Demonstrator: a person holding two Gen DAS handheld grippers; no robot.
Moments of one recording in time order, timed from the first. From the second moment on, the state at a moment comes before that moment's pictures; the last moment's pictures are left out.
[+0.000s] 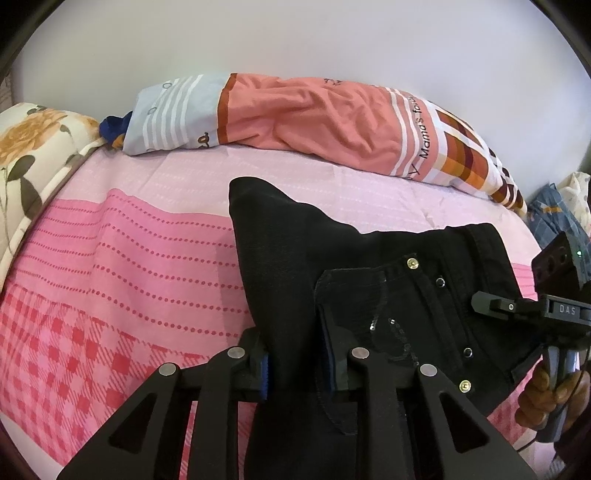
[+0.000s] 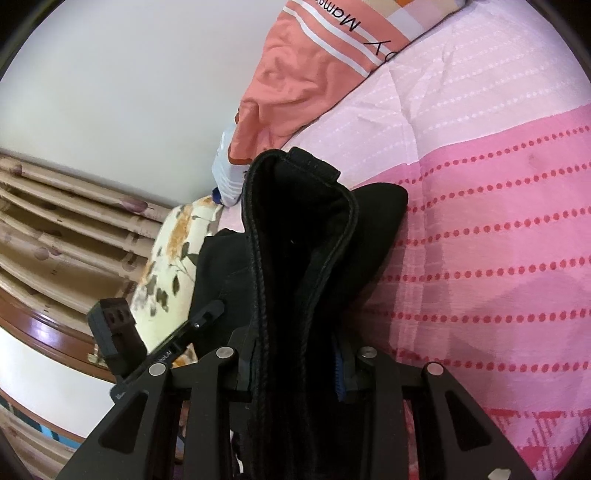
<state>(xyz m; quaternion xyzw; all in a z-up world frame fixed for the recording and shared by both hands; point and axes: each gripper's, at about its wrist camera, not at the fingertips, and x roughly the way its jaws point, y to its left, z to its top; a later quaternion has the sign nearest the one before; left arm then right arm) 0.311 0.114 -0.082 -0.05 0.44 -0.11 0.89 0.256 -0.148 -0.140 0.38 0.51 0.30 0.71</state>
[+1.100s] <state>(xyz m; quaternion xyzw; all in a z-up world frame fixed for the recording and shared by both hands) 0.242 0.120 -0.060 -0.02 0.33 0.03 0.94 0.150 -0.097 -0.041 0.11 0.41 0.11 0.90</state>
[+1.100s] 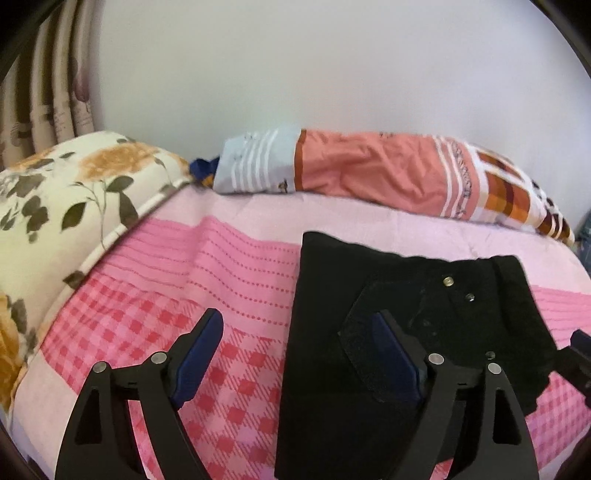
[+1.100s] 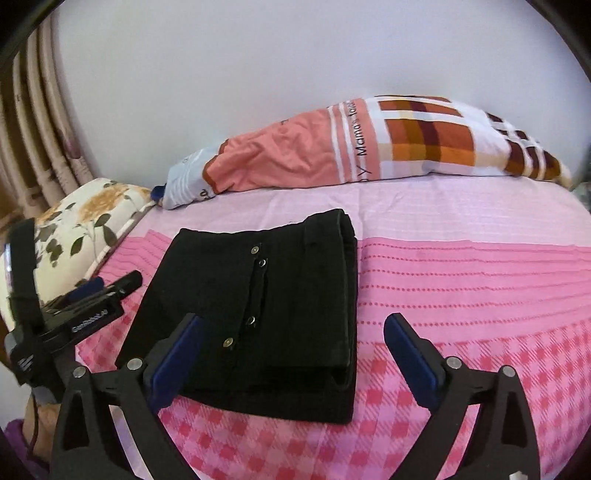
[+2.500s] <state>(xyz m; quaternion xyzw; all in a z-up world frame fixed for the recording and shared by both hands) 0.111 0.075 0.077 -0.01 0.14 0.07 0.99 0.086 -0.108 0.030 0.10 0.34 0.11 0.93</state>
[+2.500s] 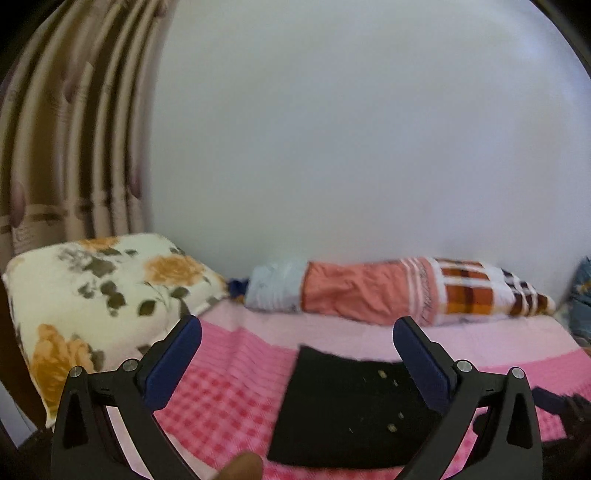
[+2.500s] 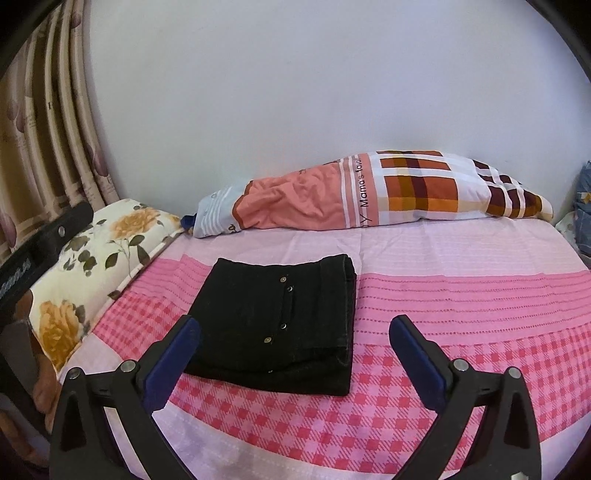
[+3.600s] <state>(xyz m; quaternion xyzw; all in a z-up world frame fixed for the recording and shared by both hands) 0.139 0.067 0.042 -0.02 0.26 0.01 0.97 0.088 -0.108 0.016 0.10 0.37 0.11 0.92</state>
